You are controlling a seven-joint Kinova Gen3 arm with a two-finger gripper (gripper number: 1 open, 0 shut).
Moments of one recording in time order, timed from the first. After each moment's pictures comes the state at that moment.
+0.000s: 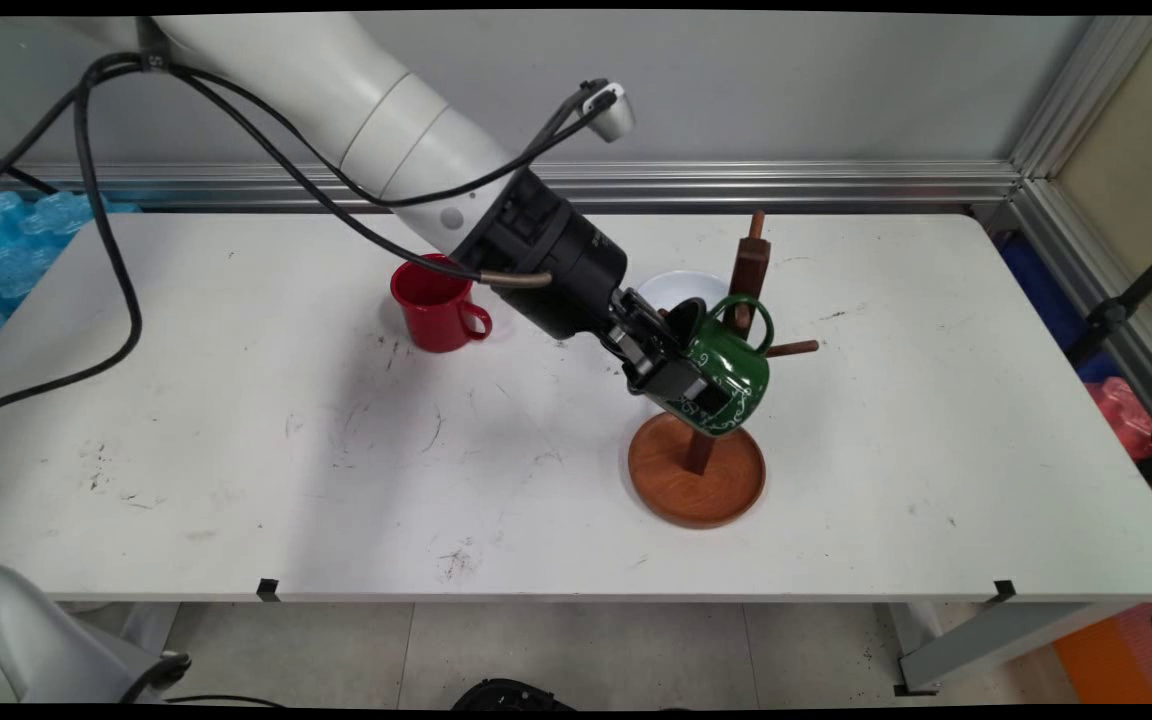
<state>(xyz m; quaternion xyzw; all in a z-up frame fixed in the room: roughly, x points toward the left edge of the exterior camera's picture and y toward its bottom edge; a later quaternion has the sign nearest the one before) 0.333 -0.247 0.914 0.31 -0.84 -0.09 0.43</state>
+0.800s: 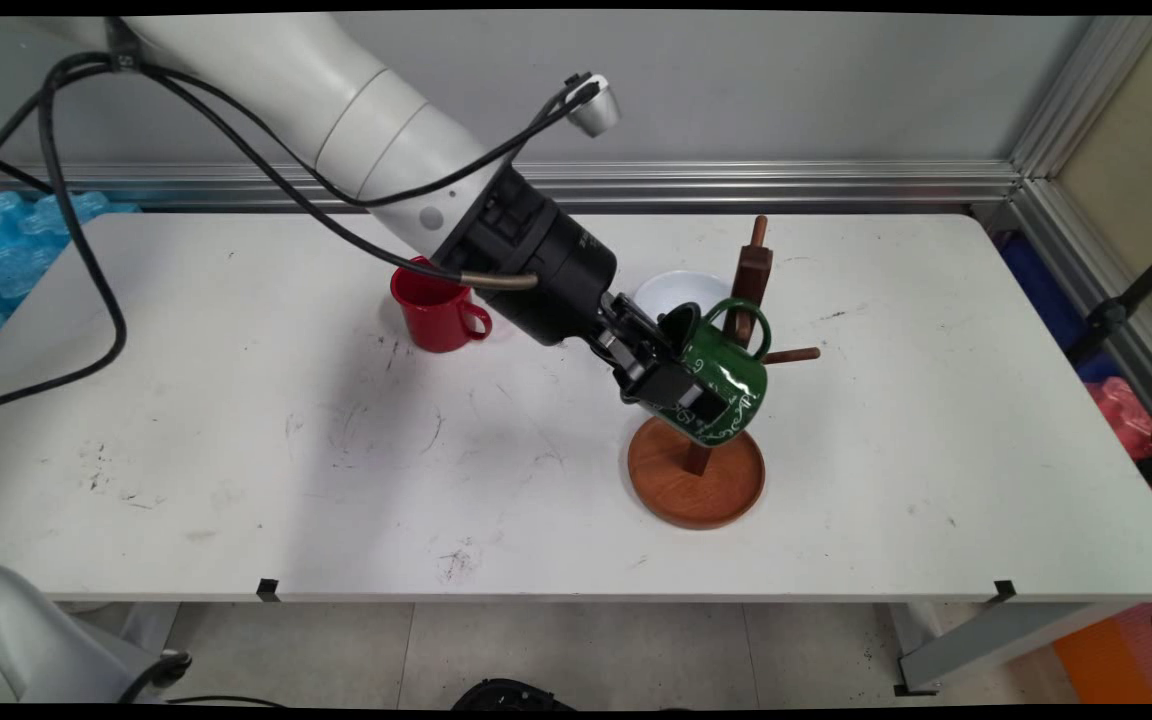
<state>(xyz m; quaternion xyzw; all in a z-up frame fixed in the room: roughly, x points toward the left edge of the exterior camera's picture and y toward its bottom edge) 0.336 -0.232 0.921 0.31 -0.84 -0.10 0.44</state>
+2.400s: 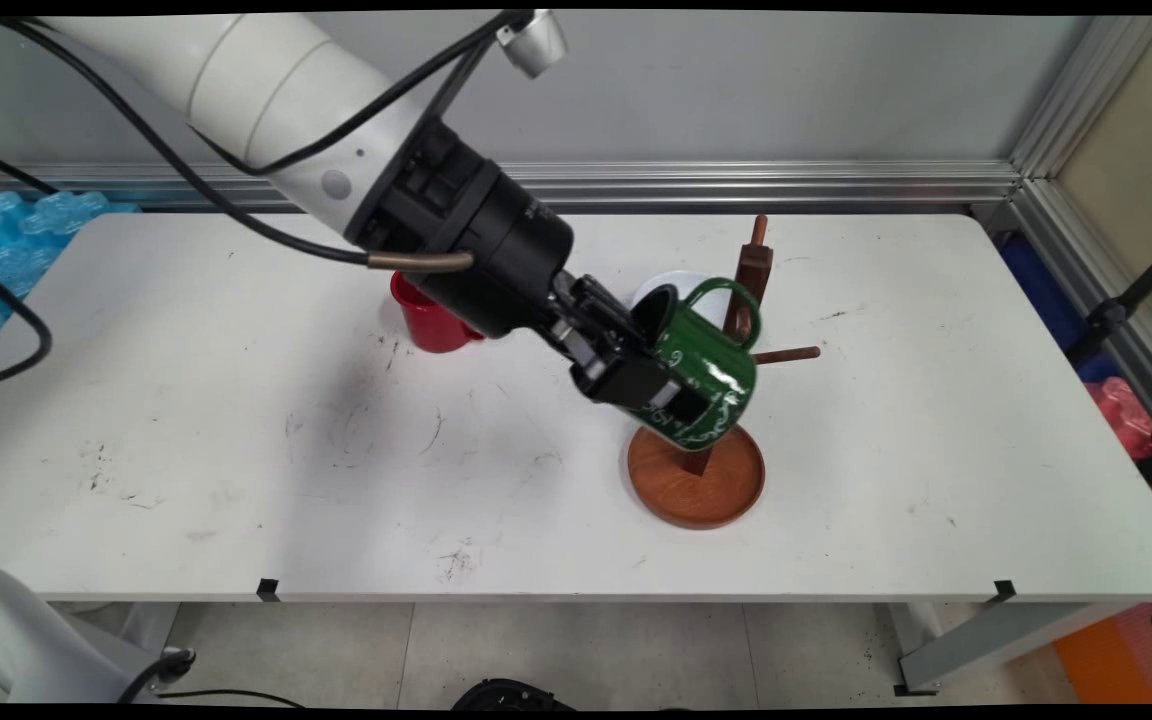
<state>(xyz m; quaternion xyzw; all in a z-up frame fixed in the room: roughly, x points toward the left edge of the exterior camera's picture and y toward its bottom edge) 0.343 -0.181 0.972 0.32 -0.84 -0.09 0.44</state>
